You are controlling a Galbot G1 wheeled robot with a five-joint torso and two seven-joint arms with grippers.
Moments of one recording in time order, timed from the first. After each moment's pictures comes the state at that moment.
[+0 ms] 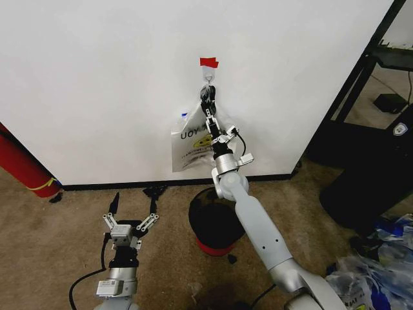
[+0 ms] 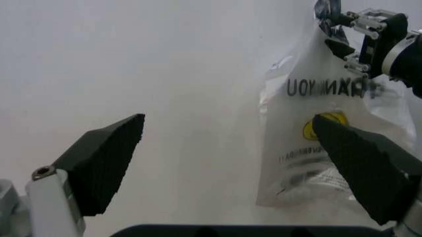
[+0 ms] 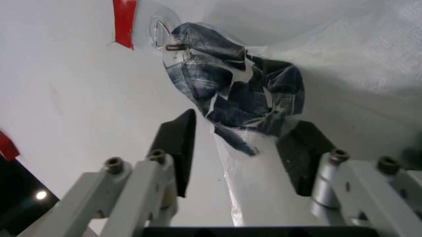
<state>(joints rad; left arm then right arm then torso) 1.64 -1.53 -0.55 -2.06 0.04 -0.49 -0.02 -0.57 1.58 0.11 1.24 1.38 0.18 -0.44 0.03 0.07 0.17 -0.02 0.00</state>
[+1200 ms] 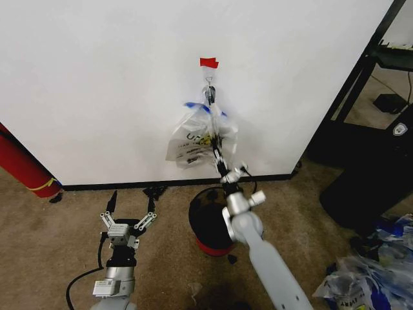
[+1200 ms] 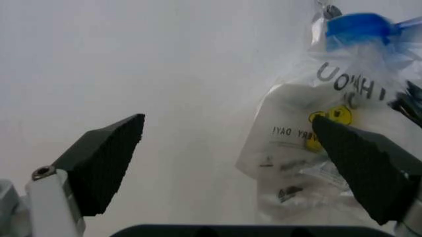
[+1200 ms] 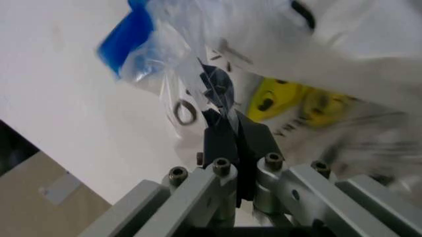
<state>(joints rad) 1.65 -1.51 -0.54 -2.08 0.02 -0.50 -0.02 -1.03 1.45 0.16 1.55 1.20 0.19 -0.45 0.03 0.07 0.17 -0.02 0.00</state>
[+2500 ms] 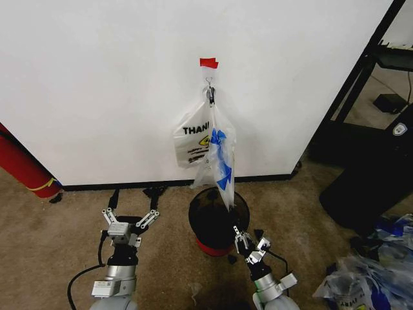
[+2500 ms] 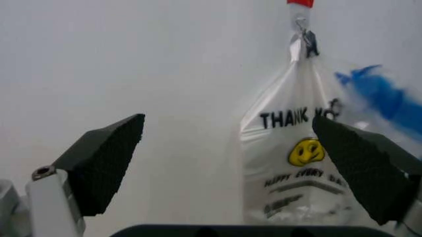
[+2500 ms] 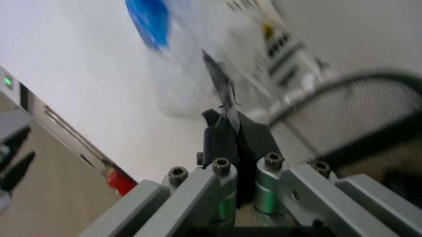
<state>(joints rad) 1.62 -1.46 -0.50 -2.07 -0.02 -0.52 -0.02 -1.41 1.37 0.28 1.61 1.00 0.31 -0.64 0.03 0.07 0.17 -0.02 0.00</state>
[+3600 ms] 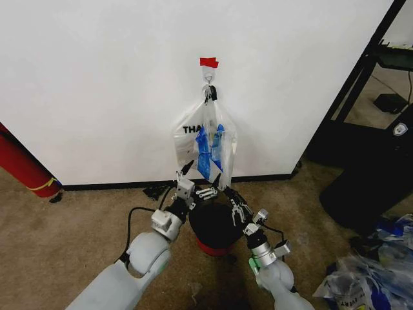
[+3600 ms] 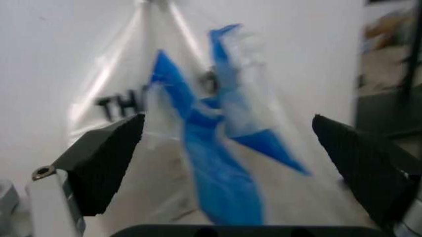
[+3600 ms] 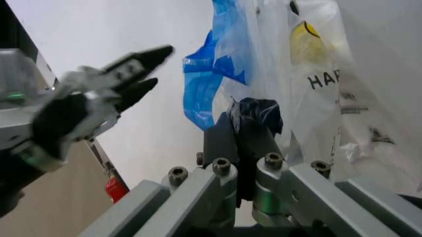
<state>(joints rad) 0.97 -1.06 0.09 -1.94 -0.21 -0.01 -0.28 -1.22 1.43 0.31 1.48 0.88 0.39 -0.75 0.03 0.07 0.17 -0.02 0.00</state>
